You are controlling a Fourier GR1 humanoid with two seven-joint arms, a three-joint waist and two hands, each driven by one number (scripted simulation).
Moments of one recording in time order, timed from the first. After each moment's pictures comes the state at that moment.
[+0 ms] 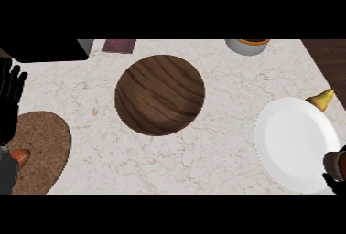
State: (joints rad) left arm -0.20 0.33 0.27 -1.53 0.15 0.02 0.00; right arm 0.14 -0.44 -0.31 -1.53 1.03 0.21 0.03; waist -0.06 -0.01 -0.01
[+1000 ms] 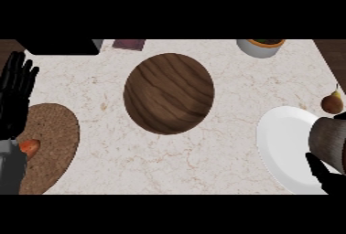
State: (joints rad) left arm -0.24 0.31 0.24 -1.51 0.14 0.00 0.01; right arm -0.13 -0.21 -0.23 -2.33 0.77 0.61 0.53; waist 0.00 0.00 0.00
